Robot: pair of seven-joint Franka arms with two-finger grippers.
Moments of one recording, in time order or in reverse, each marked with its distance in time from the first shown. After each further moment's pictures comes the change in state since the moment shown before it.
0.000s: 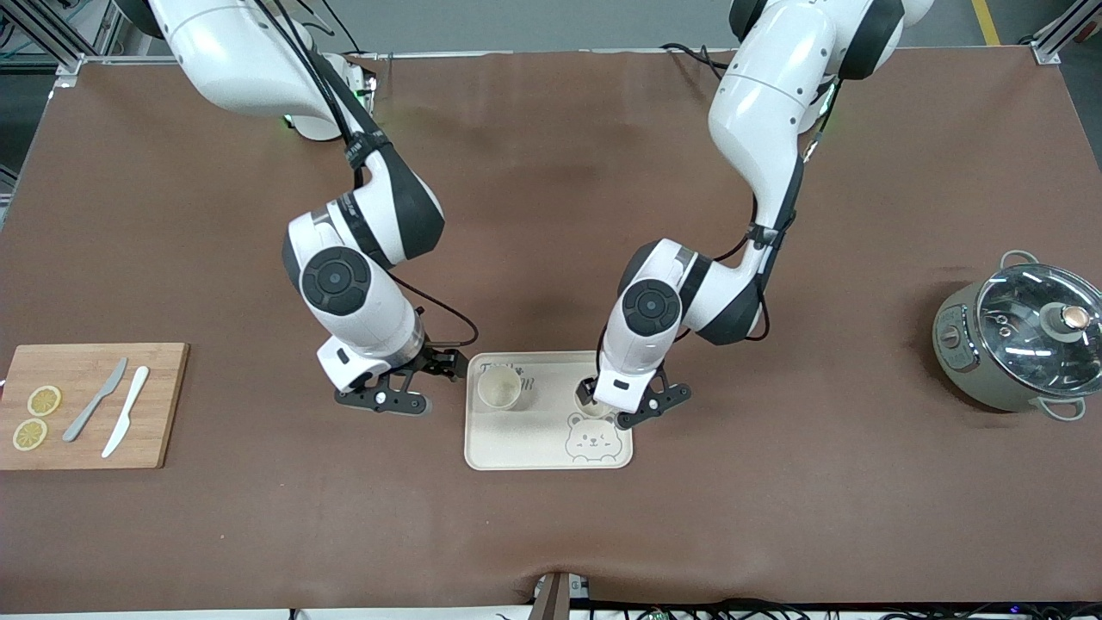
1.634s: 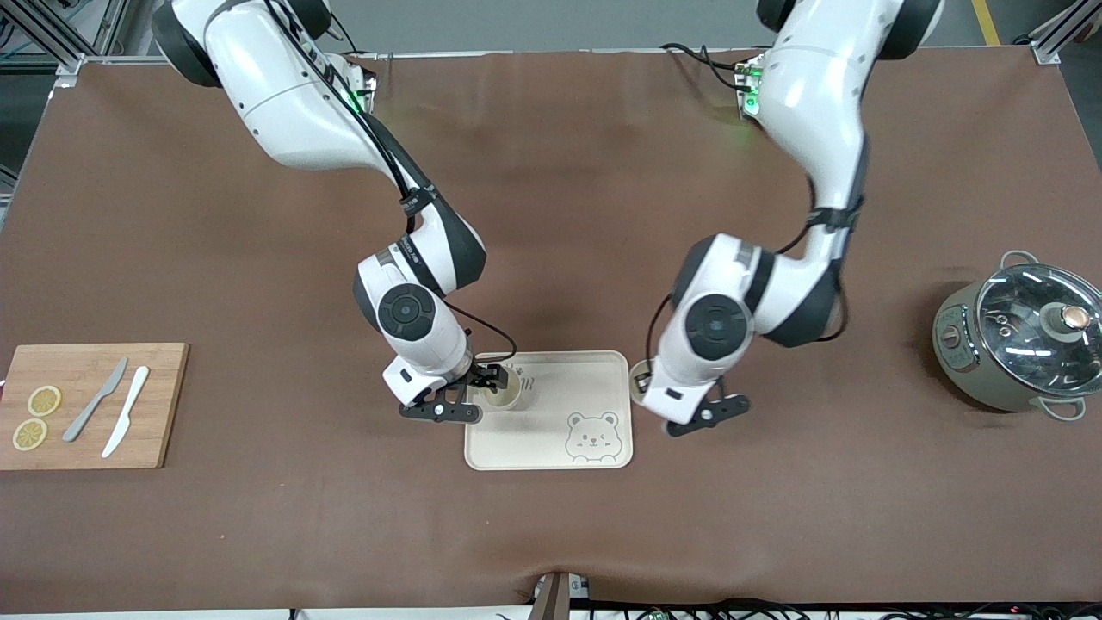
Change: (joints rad) left arm 0.119 -0.183 0.025 0.001 0.000 -0.332 0.291; right arm 0.048 0.176 0.000 0.002 -0.005 0.200 -0.002
